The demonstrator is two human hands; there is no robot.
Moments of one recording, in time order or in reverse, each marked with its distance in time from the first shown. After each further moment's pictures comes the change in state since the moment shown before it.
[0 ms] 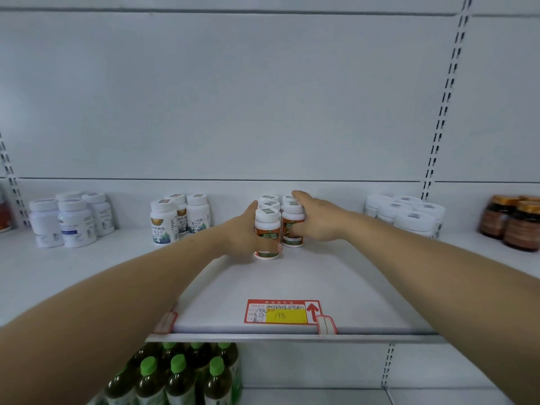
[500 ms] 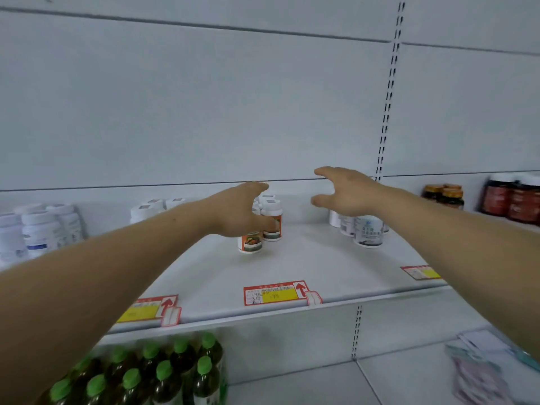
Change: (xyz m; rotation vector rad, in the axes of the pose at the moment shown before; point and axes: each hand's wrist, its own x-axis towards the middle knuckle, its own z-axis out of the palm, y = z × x) left_hand -0.044 0.052 -0.032 0.342 0.042 0.220; right_hand -0.078 0.007 -0.065 -0.217 0.224 0.143
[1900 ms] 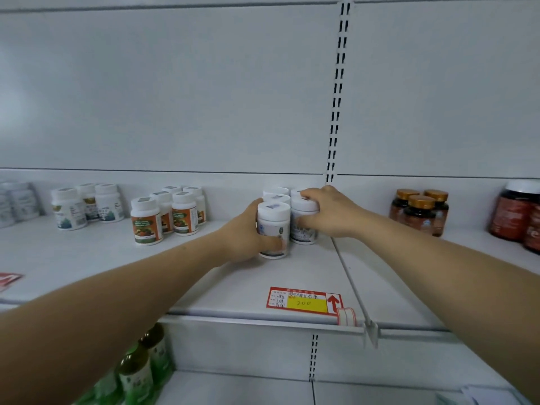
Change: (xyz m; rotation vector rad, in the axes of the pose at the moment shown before) left_hand 0.108 0.158 0.146 -0.514 0.118 -0.251; right_hand 0.032 0.205 0.029 0.283 -0.106 -0.191
